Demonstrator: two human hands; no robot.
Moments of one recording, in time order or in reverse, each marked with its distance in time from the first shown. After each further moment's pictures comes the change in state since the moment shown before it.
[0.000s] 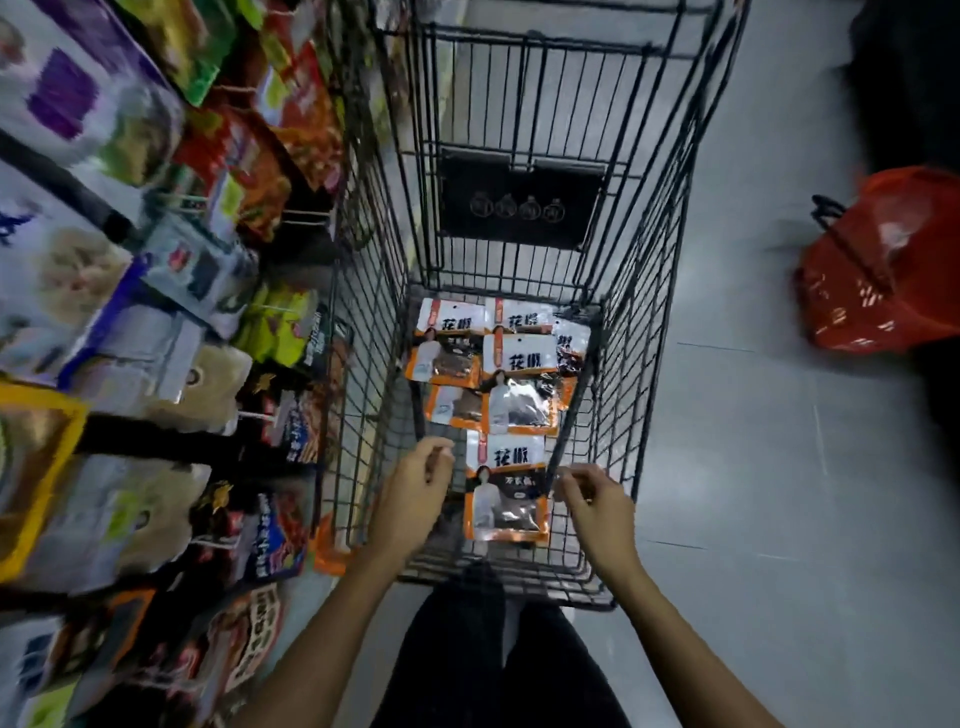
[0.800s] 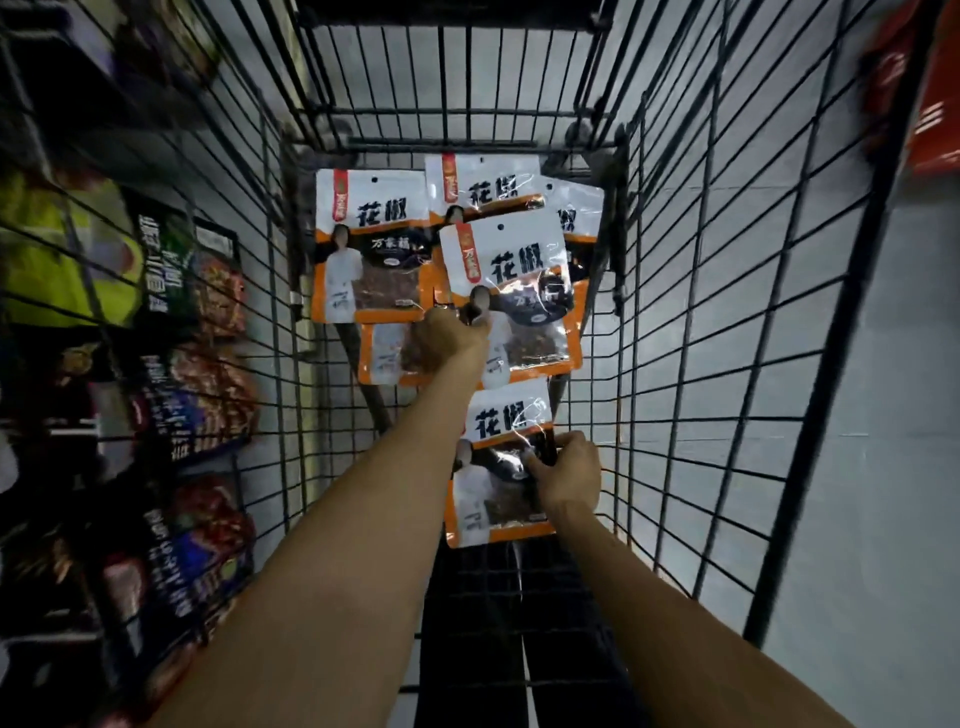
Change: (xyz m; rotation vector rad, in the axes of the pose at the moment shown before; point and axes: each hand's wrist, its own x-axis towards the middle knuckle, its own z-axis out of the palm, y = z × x) left_hand 0.258 -0.064 0.196 -0.067 -0.026 -0.530; right_hand 0.139 0.145 0.134 -0.292 0.037 0.561
